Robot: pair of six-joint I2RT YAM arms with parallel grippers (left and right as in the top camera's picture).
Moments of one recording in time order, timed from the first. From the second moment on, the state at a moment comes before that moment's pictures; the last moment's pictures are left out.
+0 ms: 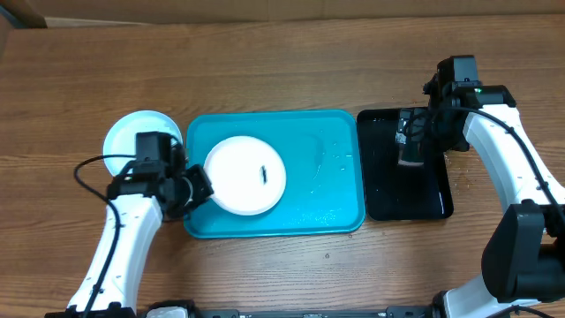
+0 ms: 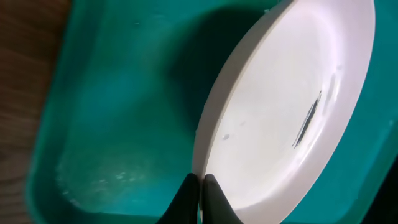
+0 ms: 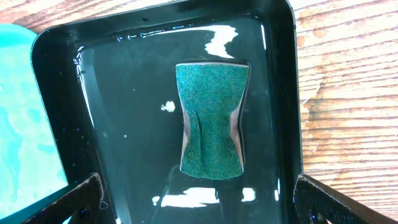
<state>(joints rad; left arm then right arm) 0.02 1.34 0.82 -0.72 0.28 -0.49 0.01 1.75 1.35 -0.94 -0.06 0.15</state>
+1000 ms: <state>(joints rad) -0.14 1.52 1.38 -1.07 0.14 -0.40 0.01 1.75 1.35 -0.94 -0.06 0.15</state>
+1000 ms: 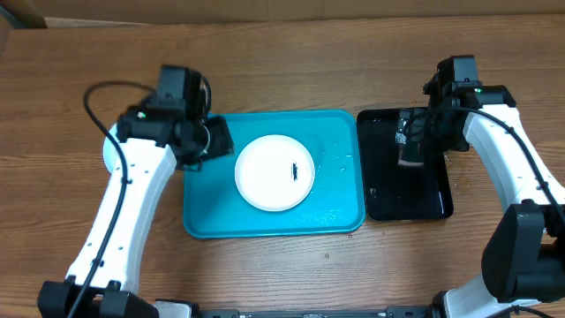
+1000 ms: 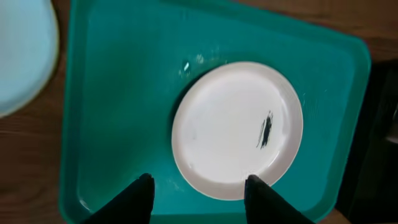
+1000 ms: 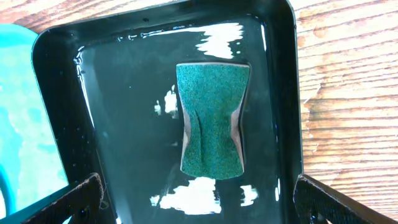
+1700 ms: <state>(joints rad) -0.18 1.85 1.27 -0.85 0.15 -0.23 0.01 1.75 1.35 -0.94 -0.06 0.15</state>
